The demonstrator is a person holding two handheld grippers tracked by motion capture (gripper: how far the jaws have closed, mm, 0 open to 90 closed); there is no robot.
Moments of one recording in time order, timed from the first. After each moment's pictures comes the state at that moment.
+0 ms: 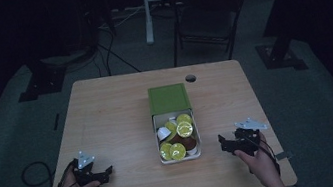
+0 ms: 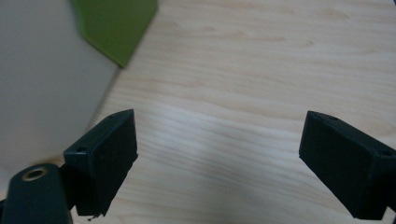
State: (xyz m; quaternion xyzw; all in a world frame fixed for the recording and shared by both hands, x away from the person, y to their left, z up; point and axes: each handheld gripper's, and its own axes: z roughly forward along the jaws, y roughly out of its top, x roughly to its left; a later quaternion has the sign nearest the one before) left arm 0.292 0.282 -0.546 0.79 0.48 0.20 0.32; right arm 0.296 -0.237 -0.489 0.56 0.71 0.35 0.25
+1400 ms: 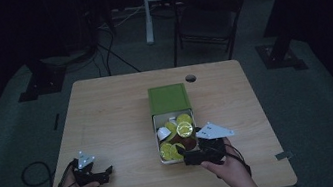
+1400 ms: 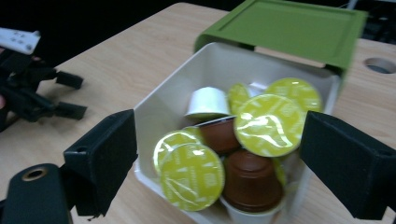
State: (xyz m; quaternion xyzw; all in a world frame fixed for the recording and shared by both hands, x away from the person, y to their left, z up) left arm 0.292 0.282 -0.546 0.79 0.48 0.20 0.32; right arm 0.268 -0.126 -0.434 0.40 0.76 0.47 0.19
